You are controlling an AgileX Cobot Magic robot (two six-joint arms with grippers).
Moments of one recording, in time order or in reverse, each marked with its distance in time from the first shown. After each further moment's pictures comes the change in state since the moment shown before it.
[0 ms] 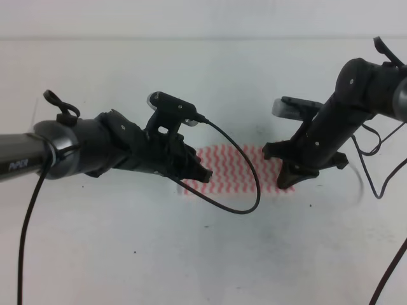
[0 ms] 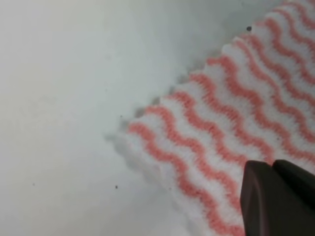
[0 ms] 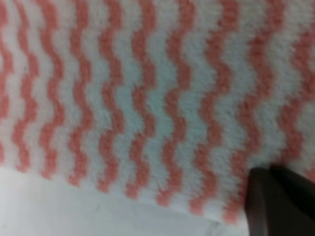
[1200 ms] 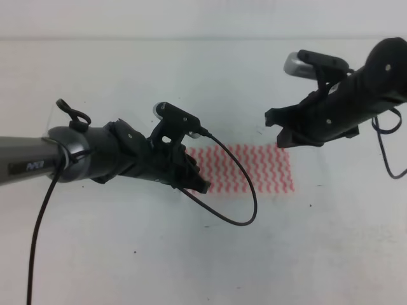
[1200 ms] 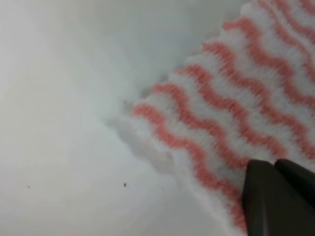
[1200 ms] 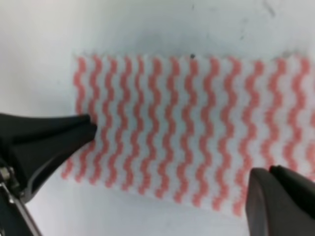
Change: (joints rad) left arm 0.000 0.063 -0.004 -0.001 -0.028 0.083; right arm 0.031 -0.293 0.155 0.005 -0.230 0.035
